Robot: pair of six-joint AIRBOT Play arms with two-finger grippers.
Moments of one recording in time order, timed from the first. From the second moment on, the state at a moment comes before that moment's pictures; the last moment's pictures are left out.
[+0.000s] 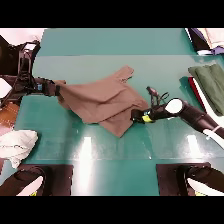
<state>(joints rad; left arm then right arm) -0.19 -0.94 1.10 1.46 -1.01 -1.49 0.40 -1.16 0.79 -0.92 0.83 1.71</state>
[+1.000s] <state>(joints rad) -0.19 -0.83 2.04 1.21 -1.34 -1.49 -0.29 -0.64 1.48 -1.09 1.47 1.70</state>
